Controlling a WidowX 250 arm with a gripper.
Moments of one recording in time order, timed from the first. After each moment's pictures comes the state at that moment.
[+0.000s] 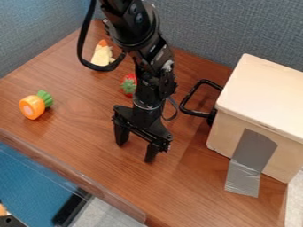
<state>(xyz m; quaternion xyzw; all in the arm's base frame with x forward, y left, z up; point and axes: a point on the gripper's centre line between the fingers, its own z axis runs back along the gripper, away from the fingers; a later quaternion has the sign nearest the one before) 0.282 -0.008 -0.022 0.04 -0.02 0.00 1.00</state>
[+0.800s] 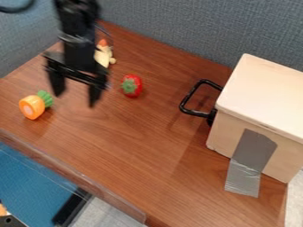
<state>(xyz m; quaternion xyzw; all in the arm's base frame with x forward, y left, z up) 0.256 0.111 0.054 0.02 -0.03 0.12 0.99</state>
